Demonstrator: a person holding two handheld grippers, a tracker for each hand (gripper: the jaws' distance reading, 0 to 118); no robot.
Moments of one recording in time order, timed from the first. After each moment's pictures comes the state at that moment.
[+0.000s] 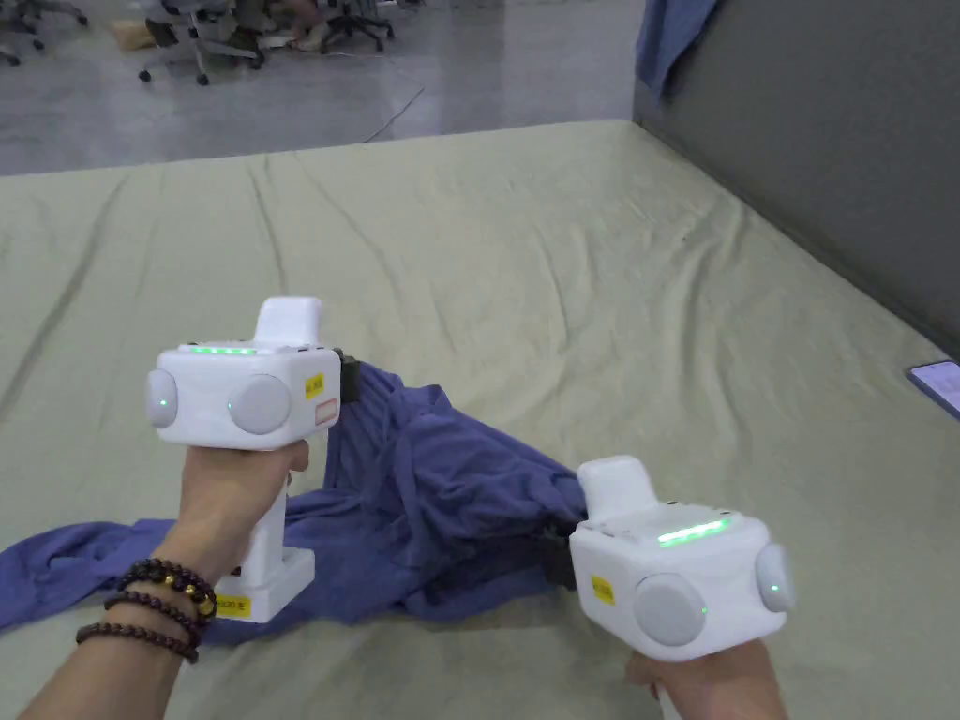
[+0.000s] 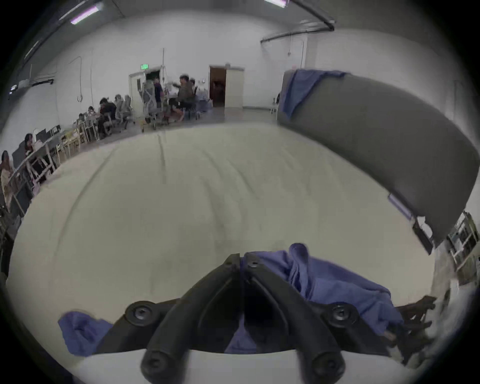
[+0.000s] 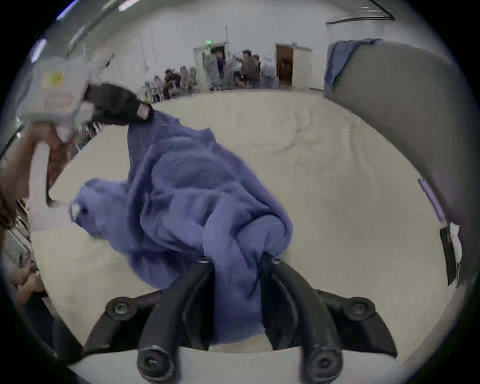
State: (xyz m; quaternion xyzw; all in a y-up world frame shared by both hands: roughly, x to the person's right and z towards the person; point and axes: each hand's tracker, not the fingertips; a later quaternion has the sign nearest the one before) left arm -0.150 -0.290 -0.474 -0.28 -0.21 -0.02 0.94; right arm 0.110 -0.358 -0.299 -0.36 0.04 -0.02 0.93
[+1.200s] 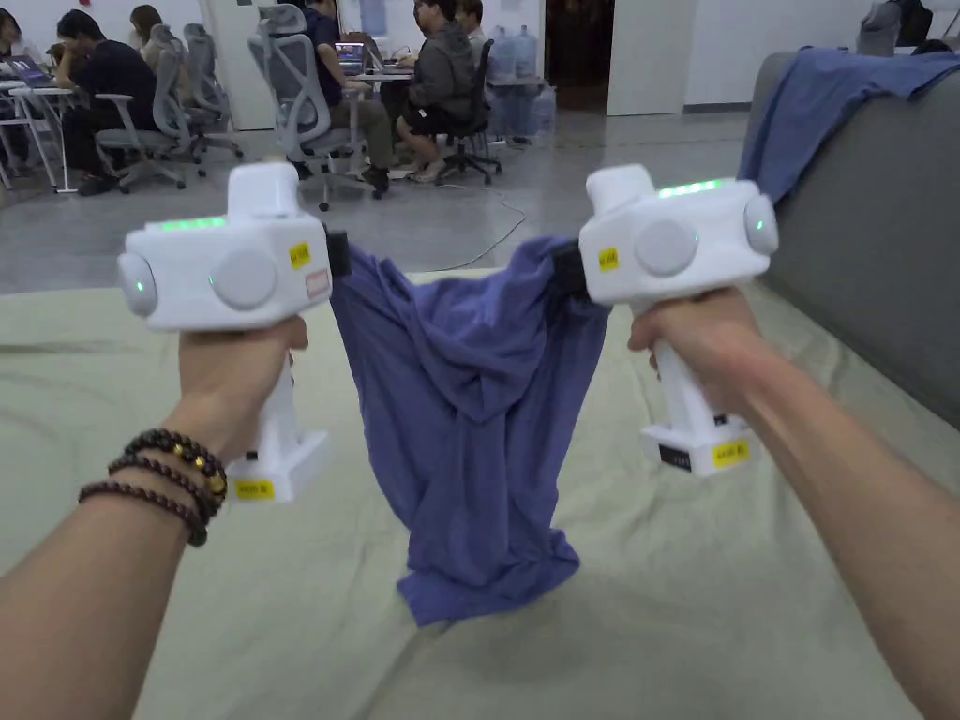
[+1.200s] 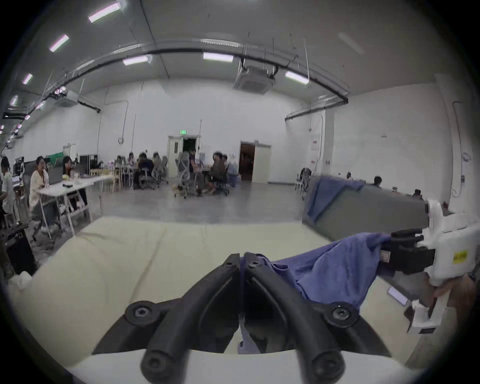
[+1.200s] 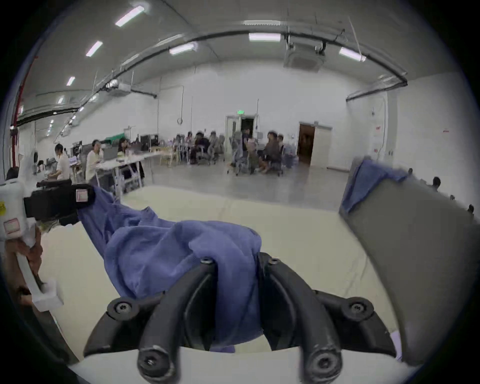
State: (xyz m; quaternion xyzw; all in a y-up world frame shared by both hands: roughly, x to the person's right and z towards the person) left arm -0.221 -0.141 -0.488 -0.13 -0.12 0.04 0.98; right arm 0.078 -0.154 -0.479 -0.24 0.09 0.05 0.96
